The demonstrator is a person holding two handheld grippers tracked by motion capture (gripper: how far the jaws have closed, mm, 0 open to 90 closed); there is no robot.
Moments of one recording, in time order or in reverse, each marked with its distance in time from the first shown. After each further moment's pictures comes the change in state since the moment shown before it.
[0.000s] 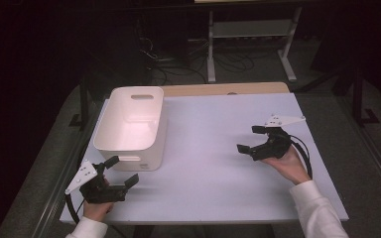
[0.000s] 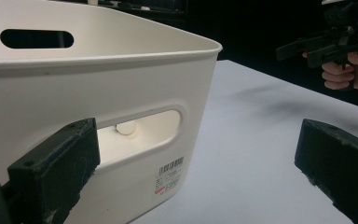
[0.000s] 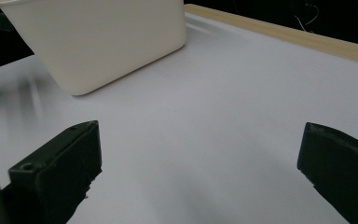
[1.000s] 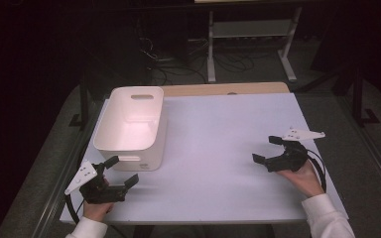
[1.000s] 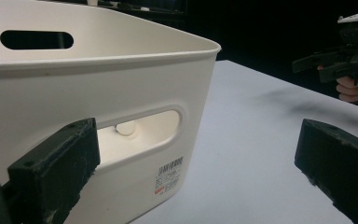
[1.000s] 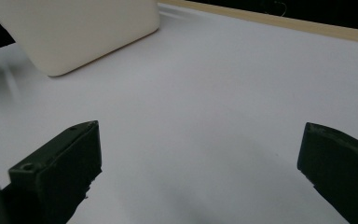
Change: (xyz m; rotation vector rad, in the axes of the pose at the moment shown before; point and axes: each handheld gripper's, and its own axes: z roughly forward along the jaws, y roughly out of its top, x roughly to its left) left arm 0.000 0.000 0.000 -0.011 -0.004 0.002; right arm -0.008 -0.043 -0.034 -0.018 -0.091 0.027
